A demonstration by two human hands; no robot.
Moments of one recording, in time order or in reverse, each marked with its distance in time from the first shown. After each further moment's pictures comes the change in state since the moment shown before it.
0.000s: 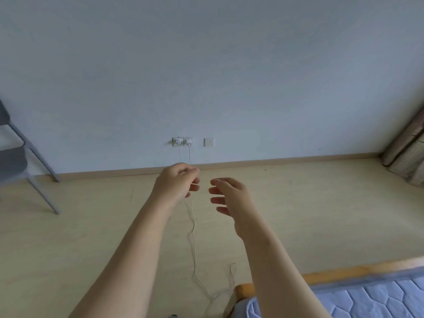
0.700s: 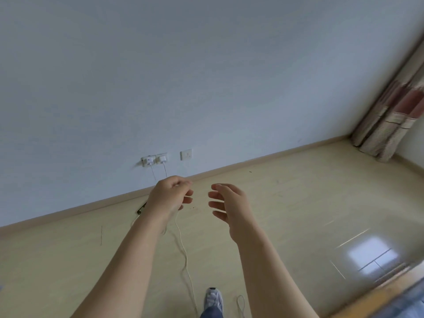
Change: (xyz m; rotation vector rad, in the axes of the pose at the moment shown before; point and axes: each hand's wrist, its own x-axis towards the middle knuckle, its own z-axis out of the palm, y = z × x) left_hand 0.275 0.014 0.009 0.071 -0.210 -0.076; right_hand 0.250 -0.050 0.031 0.221 0.265 0.135
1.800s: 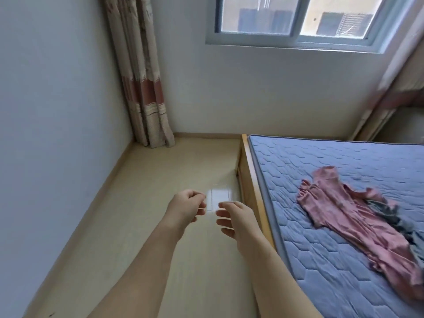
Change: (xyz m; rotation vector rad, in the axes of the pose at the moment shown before) left_hand 0.231 0.224 0.745 0.299 -1.207 0.235; right_hand 0.269 -0.150 -0.589 0.414 1.073 -0.033
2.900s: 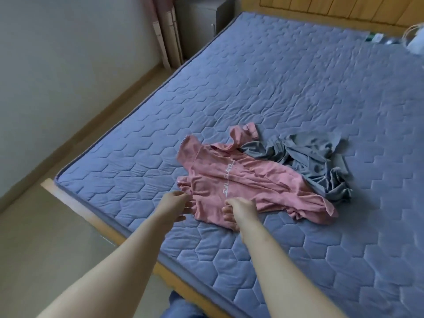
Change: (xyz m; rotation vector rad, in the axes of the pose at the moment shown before) left_hand 0.387 0.129 0.509 0.601 -0.890 -0.143; right_hand 0.342 -0.038 -0.400 0.678 0.980 0.321
